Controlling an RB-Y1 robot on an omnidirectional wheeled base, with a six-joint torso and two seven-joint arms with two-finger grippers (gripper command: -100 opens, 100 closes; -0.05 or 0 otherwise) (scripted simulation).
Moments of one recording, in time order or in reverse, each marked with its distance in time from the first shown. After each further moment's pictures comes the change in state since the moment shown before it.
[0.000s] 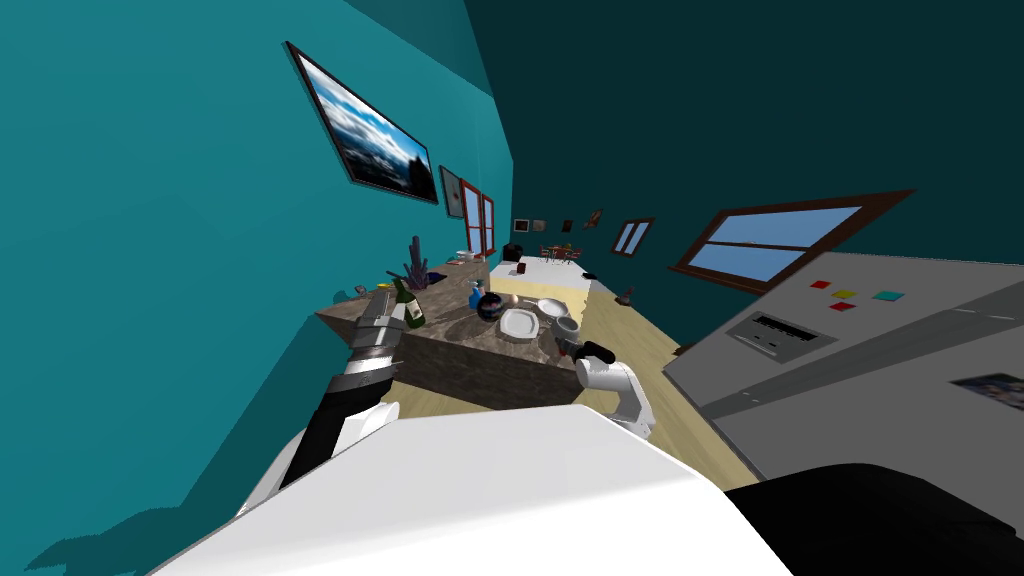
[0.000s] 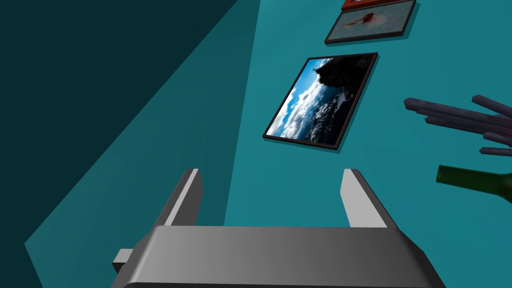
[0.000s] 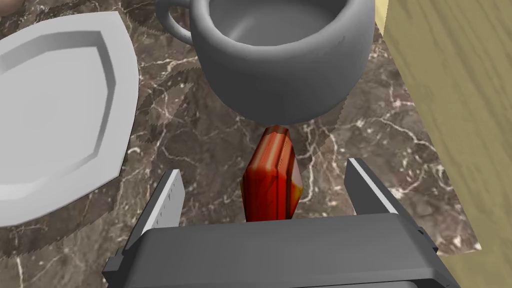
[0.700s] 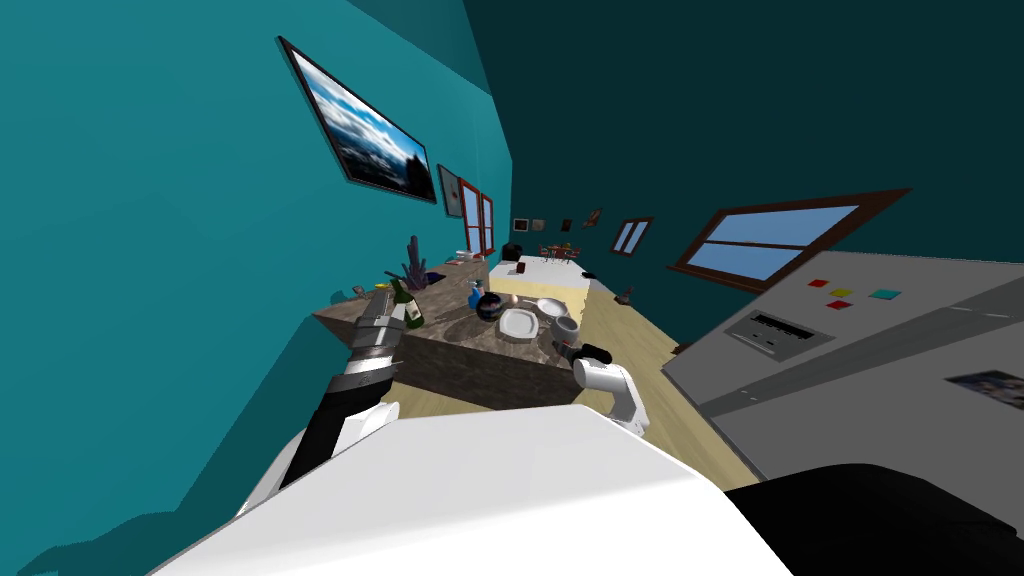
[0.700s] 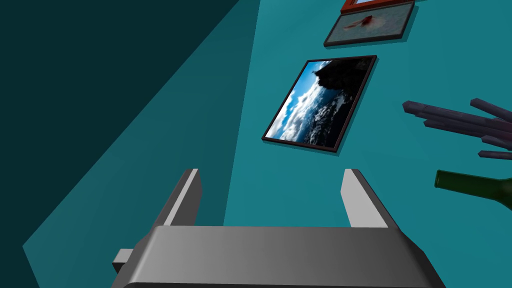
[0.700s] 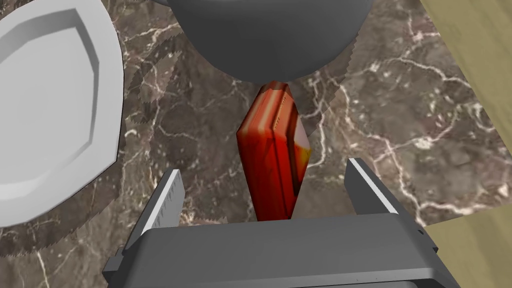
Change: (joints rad) left arm 0.000 0.000 0.000 0.000 0.000 0.000 0.000; right arm -0.002 0.062 -0.019 0.033 -0.032 0.052 -0.065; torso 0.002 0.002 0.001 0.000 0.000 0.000
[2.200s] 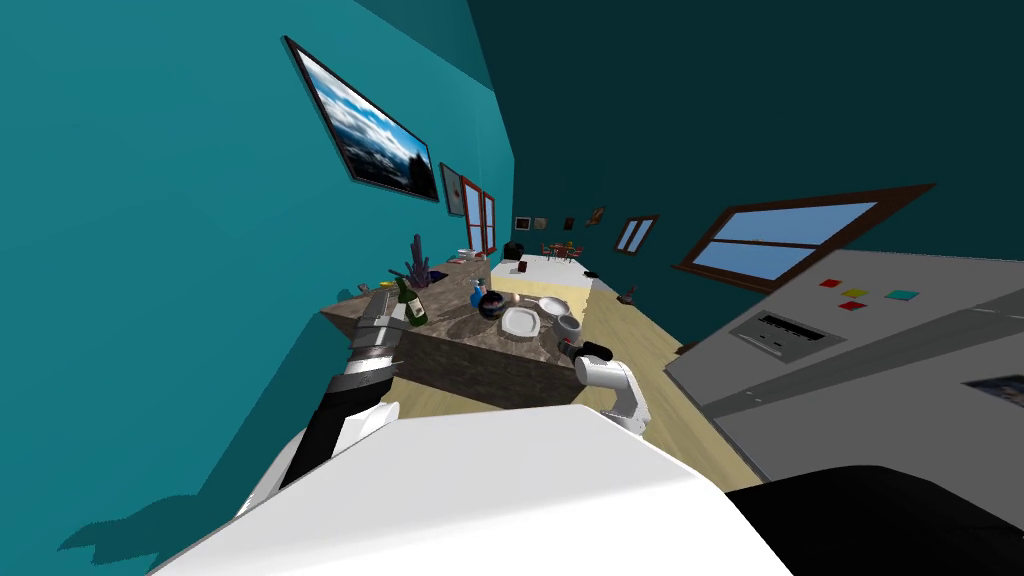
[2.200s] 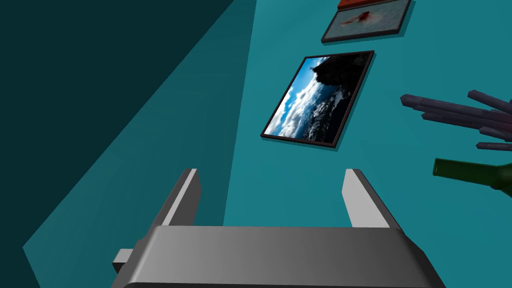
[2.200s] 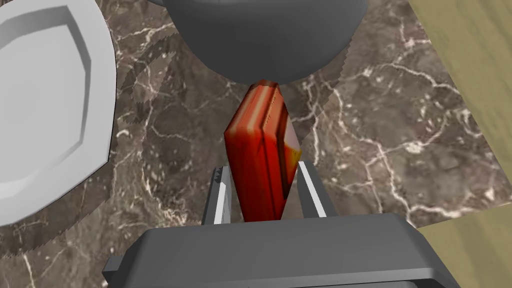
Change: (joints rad) left arm 0.000 0.000 0.000 0.000 0.000 0.000 0.000; right arm -0.024 -0.038 -0.010 0.009 0.011 0.016 -0.015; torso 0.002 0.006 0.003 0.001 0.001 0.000
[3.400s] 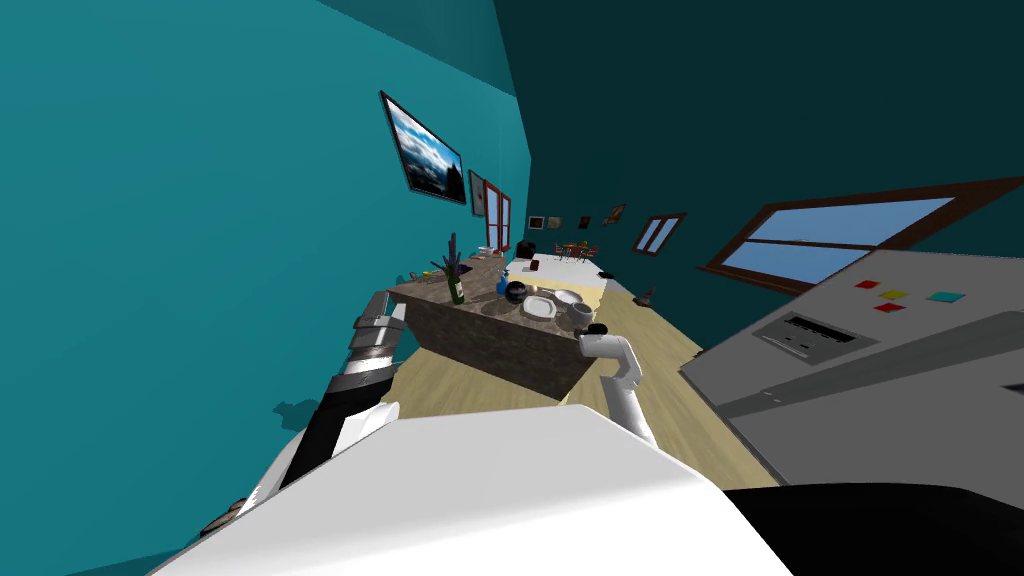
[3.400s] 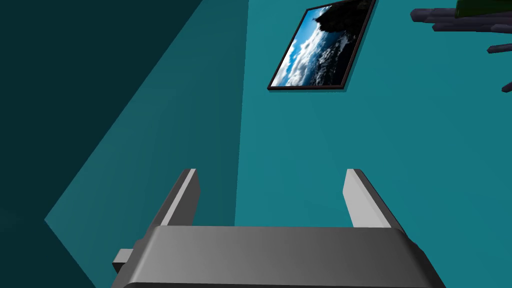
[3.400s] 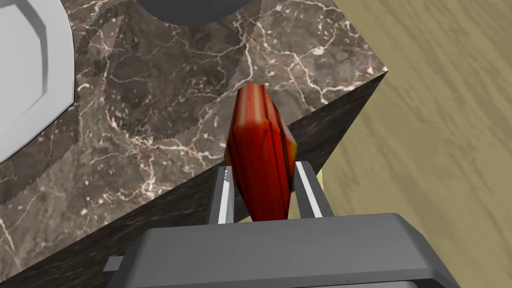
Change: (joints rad) left arm 0.000 0.000 0.000 0.000 0.000 0.000 0.000; right arm -0.246 -0.147 -0.094 0.186 0.210 0.136 -0.225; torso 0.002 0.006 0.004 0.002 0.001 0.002
